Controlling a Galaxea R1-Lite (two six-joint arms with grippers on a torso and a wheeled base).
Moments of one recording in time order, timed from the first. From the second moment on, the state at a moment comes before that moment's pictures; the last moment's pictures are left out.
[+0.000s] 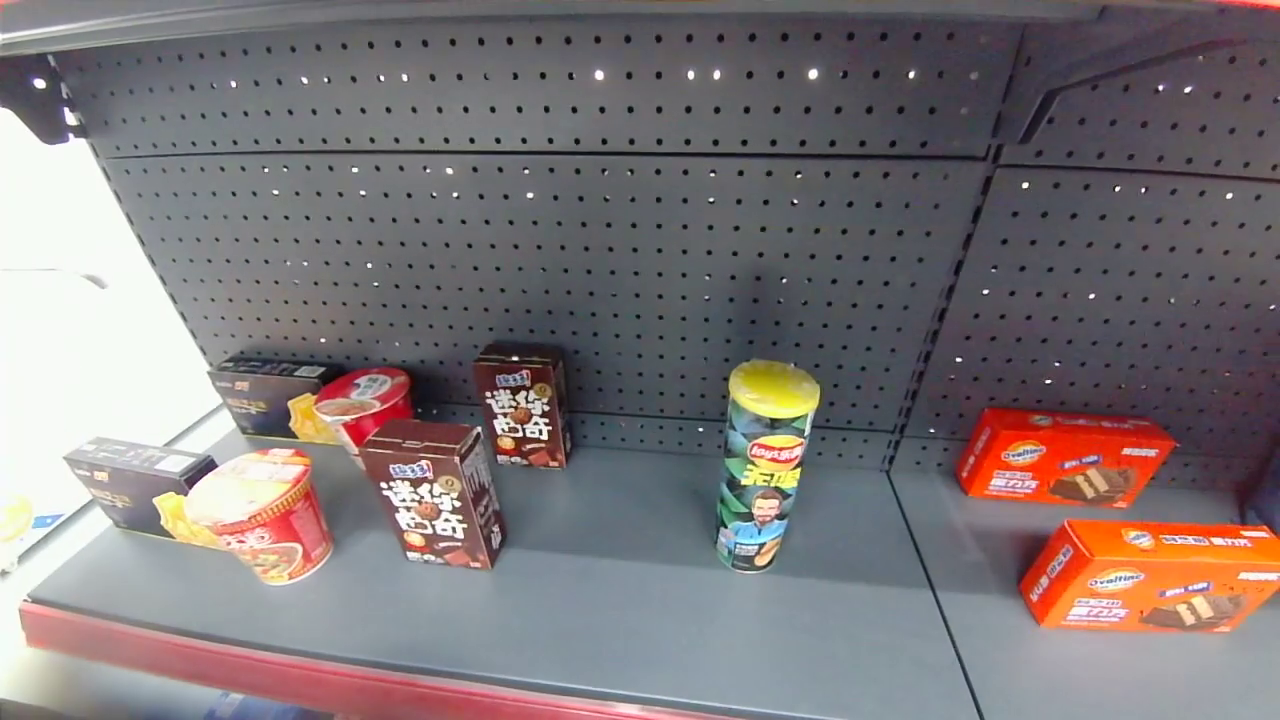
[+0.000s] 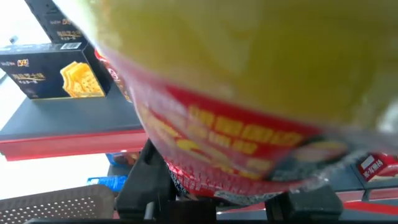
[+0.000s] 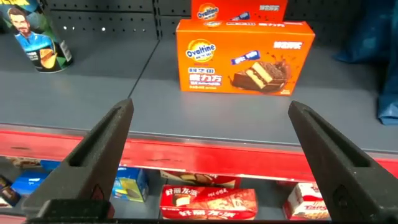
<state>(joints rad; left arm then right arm) -0.15 0.30 -0.27 0.07 -0.02 0.03 0.00 0.00 0.00 0.00 -0.02 0.00</state>
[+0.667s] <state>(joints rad) -0.15 0.30 -0.26 0.07 -0.02 0.03 0.00 0.00 0.00 0.00 -0.02 0.00</state>
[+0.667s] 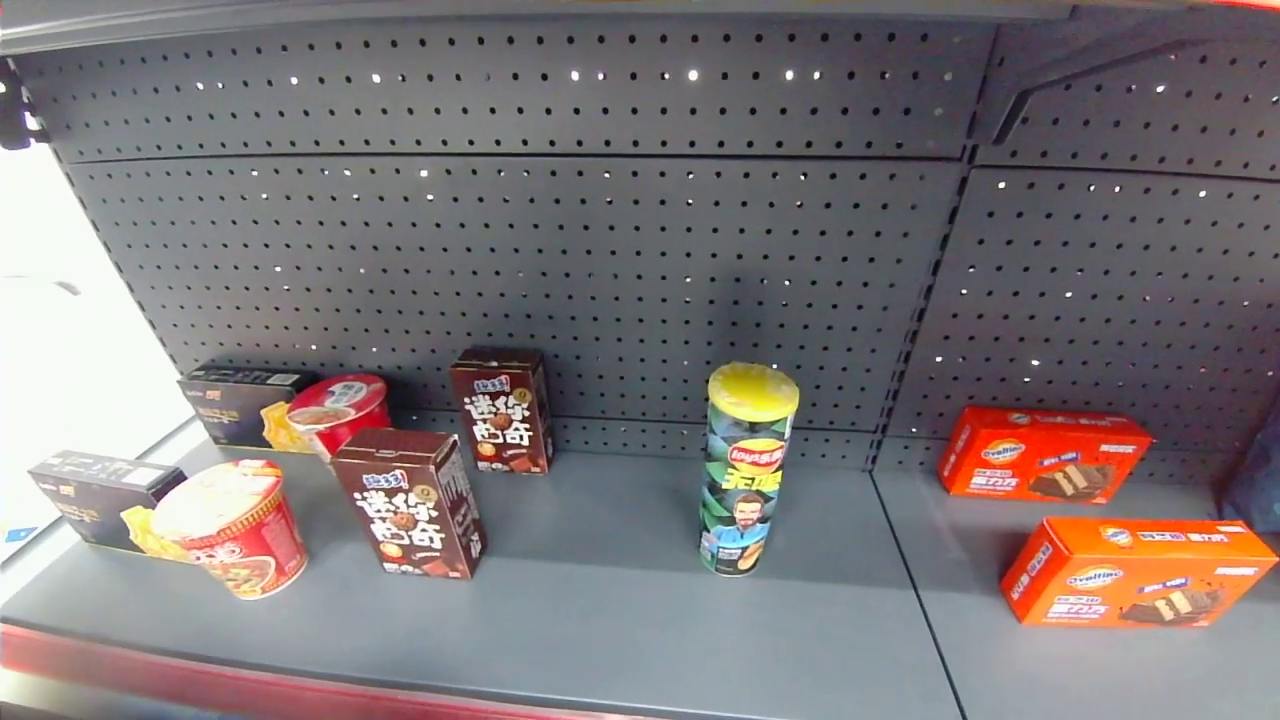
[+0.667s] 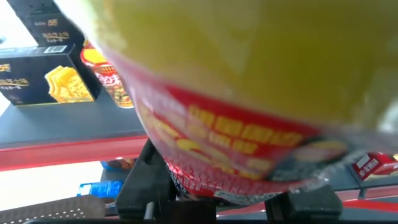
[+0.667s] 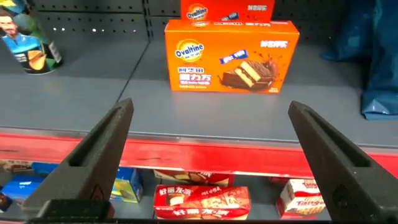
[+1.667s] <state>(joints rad) -0.12 0.25 -0.31 0.08 0.15 0.03 0.00 0.04 -0.02 0.00 -0.01 0.02</state>
